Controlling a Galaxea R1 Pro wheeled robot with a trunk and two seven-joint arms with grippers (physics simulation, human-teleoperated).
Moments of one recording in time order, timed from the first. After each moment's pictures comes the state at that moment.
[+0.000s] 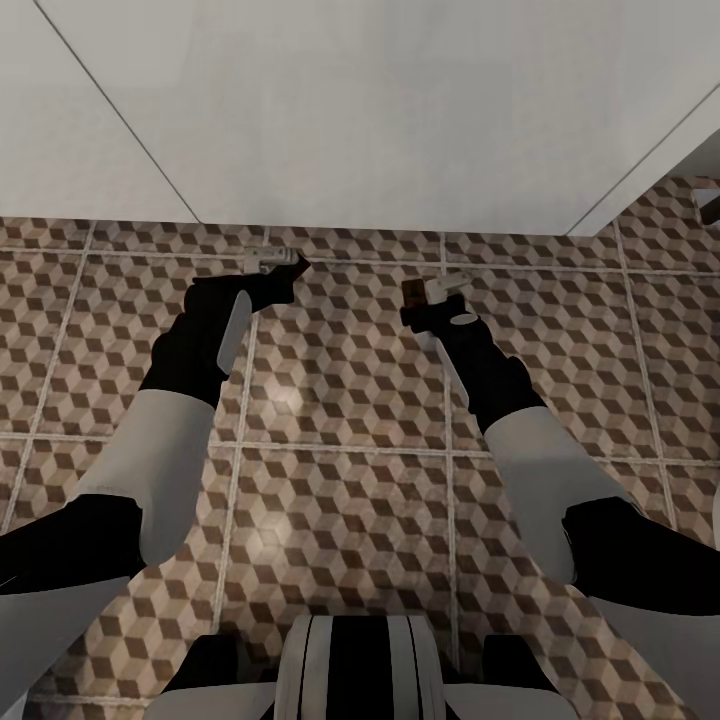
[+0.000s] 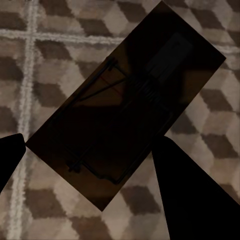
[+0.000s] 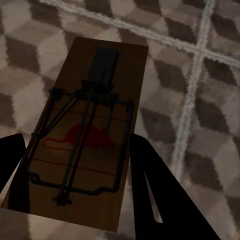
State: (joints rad) left arm -1.34 -0.11 -0.02 -0.94 0.03 0.68 0.01; right arm -1.29 0.13 0.14 -0.76 0.20 0.41 -0.03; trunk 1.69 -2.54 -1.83
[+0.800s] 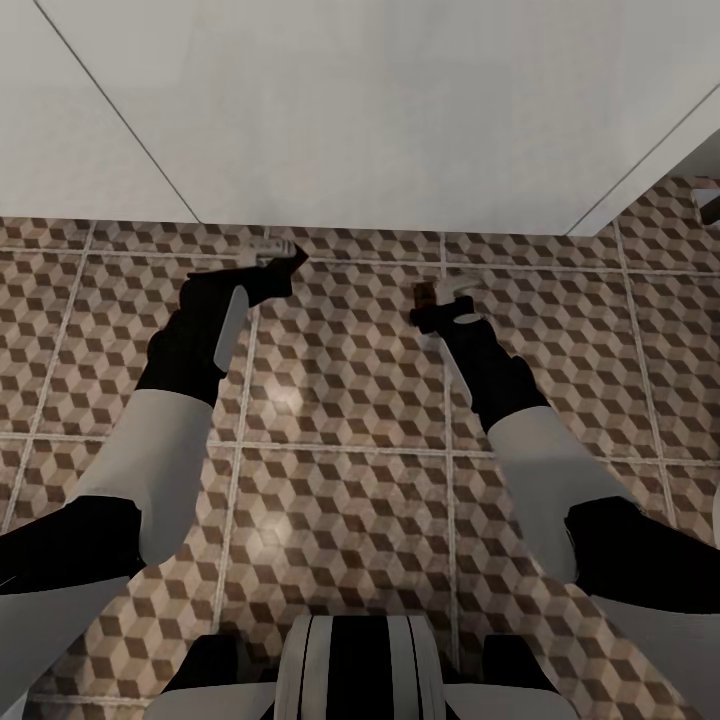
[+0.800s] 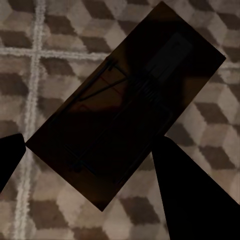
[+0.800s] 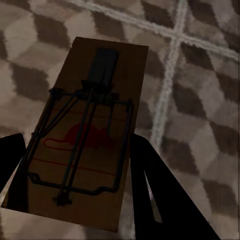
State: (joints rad) left arm -1.34 -0.11 -0.02 -0.97 0.03 0.68 0.01; right arm -1.30 0.12 0.13 -0.75 0.20 0.45 -0.08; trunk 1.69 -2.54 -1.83
